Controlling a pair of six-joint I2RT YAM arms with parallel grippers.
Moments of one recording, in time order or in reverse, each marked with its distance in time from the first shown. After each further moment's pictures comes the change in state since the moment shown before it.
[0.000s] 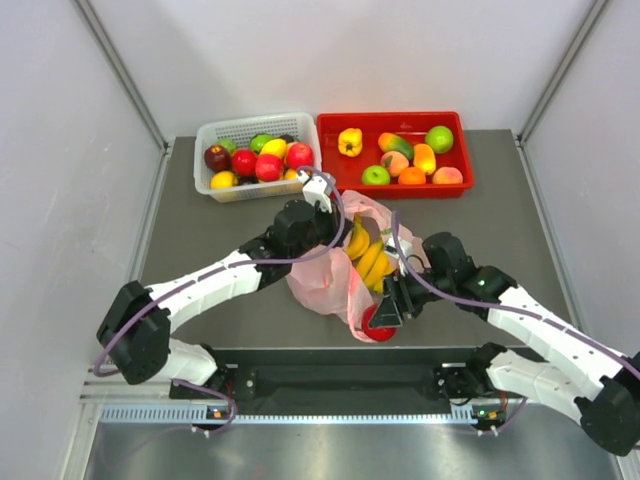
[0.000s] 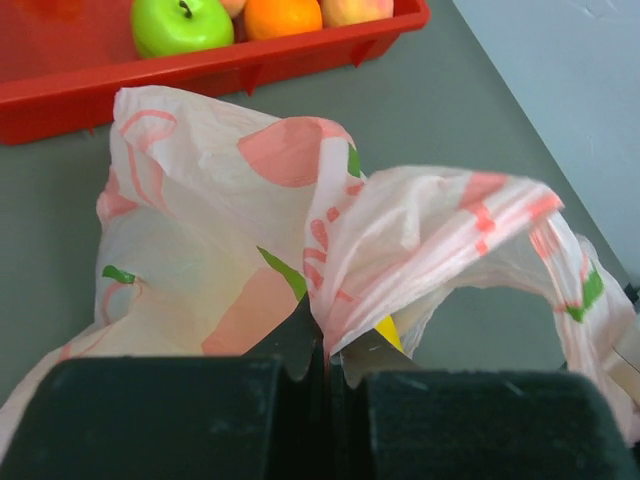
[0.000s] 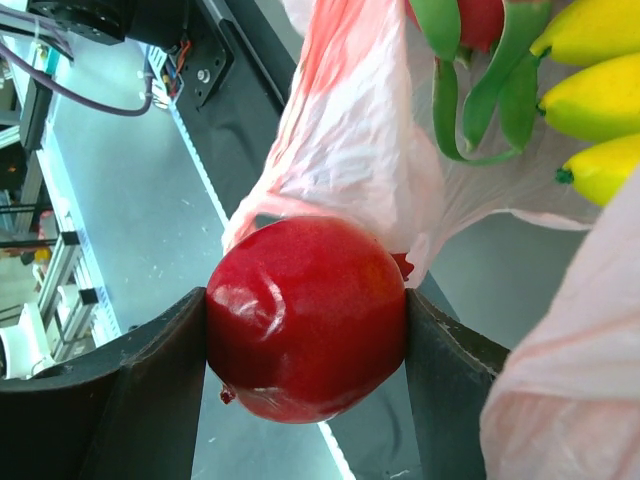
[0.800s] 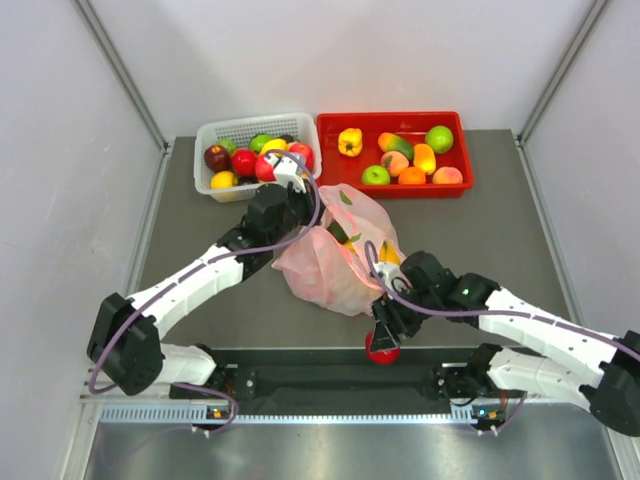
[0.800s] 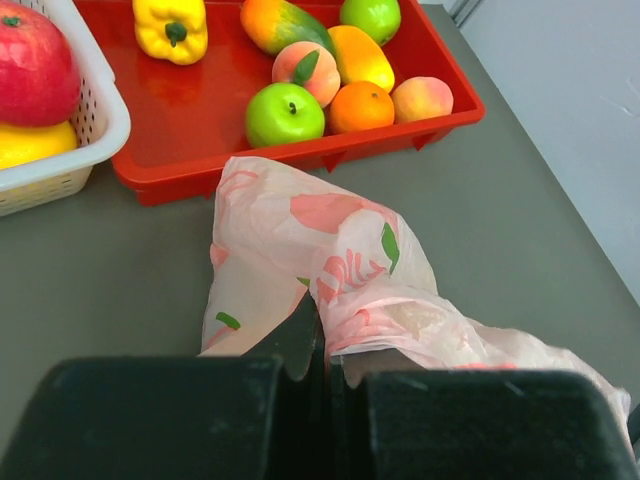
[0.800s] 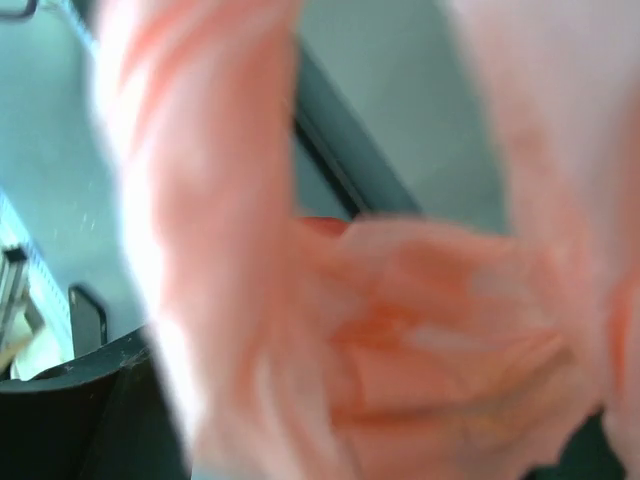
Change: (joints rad) left arm 0.155 -0.066 0.027 -0.013 -0.003 0.049; right arm 0.191 0.039 -0.022 -0.109 0.199 0.009
